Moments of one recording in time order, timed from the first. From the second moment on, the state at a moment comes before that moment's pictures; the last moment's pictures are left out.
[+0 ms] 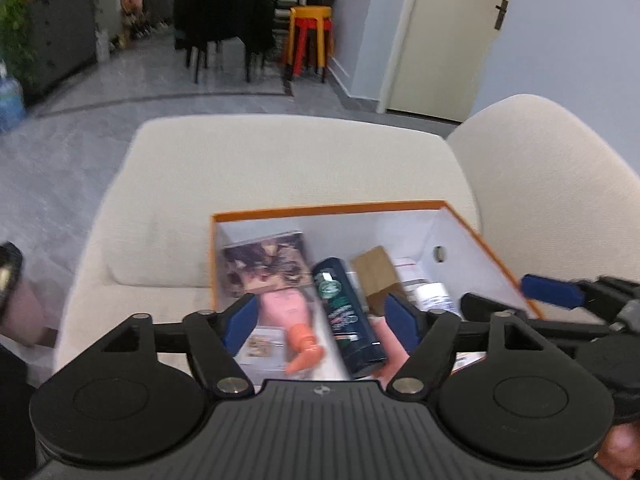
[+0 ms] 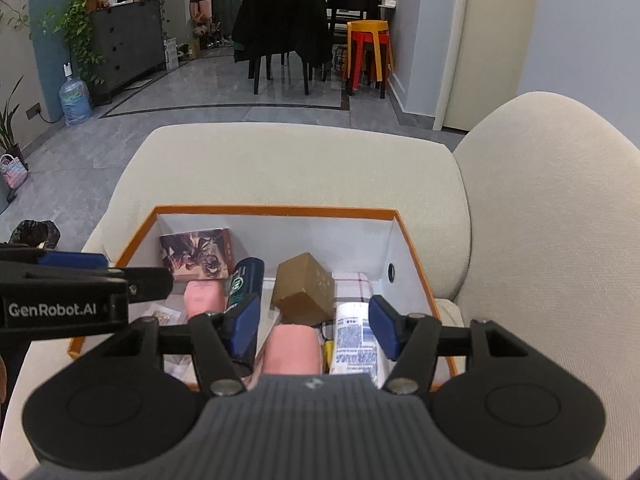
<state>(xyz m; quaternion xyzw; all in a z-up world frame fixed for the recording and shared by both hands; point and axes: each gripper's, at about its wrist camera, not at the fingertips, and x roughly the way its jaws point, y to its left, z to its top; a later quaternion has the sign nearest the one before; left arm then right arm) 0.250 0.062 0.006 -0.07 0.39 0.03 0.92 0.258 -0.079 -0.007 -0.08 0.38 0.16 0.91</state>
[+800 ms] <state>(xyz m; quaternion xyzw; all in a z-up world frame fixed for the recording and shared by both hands) 0.227 0.046 -0.009 -0.05 0.39 0.12 0.91 0.233 -0.119 -0.017 0.03 0.31 0.17 0.94</state>
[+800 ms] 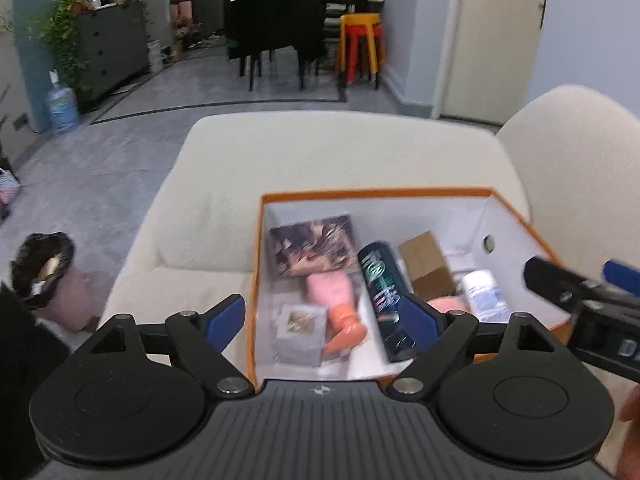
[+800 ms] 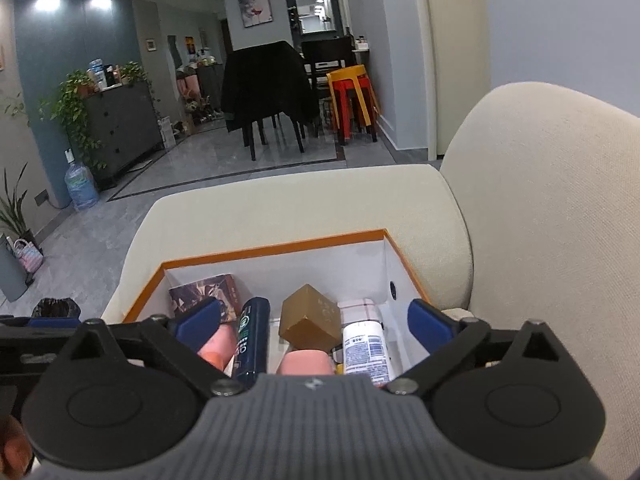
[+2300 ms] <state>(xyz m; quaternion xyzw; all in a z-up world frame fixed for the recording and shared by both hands) 0.206 0.033 -0.021 -0.05 0.41 0.13 0.90 0.216 -0.119 -0.030 -0.02 0.35 0.14 0.92</state>
